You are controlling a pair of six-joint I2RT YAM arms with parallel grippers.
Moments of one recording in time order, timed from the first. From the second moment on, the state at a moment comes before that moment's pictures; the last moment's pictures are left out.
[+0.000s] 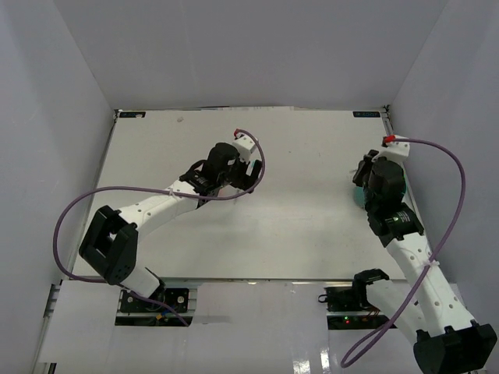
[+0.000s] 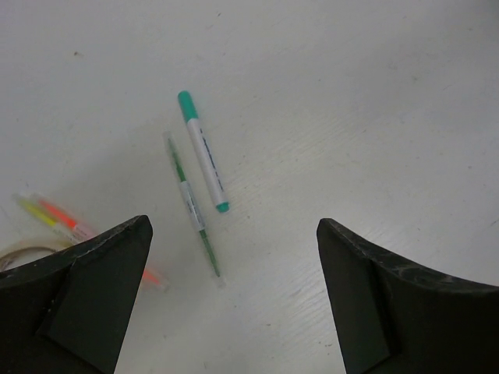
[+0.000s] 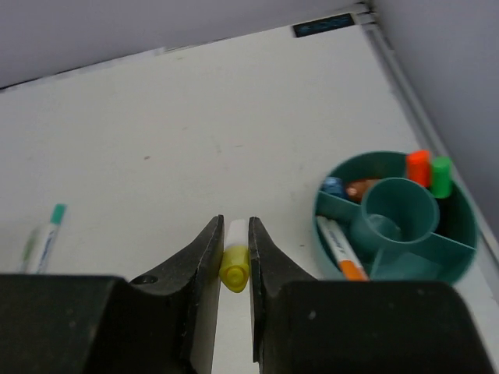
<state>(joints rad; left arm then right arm) -0.69 1.50 1.07 -0.06 -0.05 -0.01 0.33 0.81 0.79 -0.22 0.39 0.24</state>
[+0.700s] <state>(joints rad) -0.66 1.52 1.08 -0.14 -0.13 -0.10 0.01 0.90 0.65 -0.13 0.35 0.31</state>
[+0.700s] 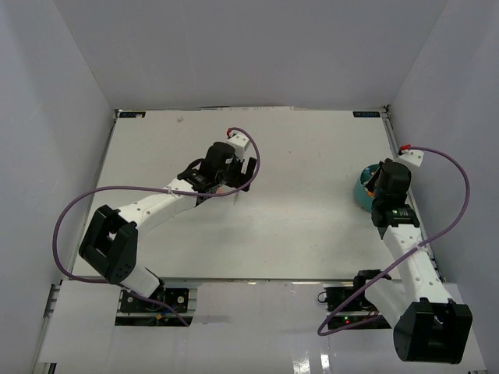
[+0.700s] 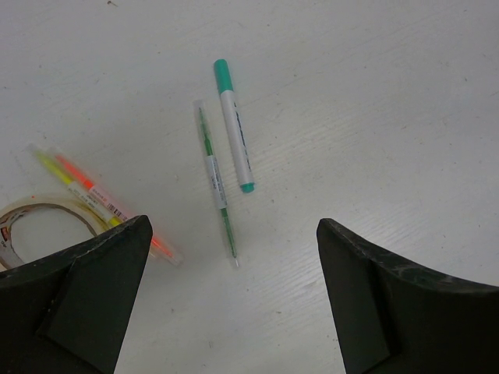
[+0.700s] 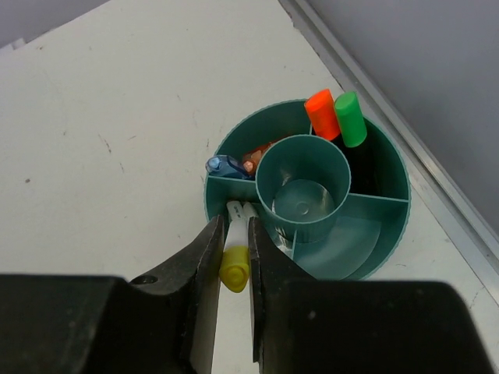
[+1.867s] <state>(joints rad) -0.72 1.90 1.42 -0.39 -0.15 -0.43 -0.04 0.81 0.85 -0.36 -0.08 0.33</state>
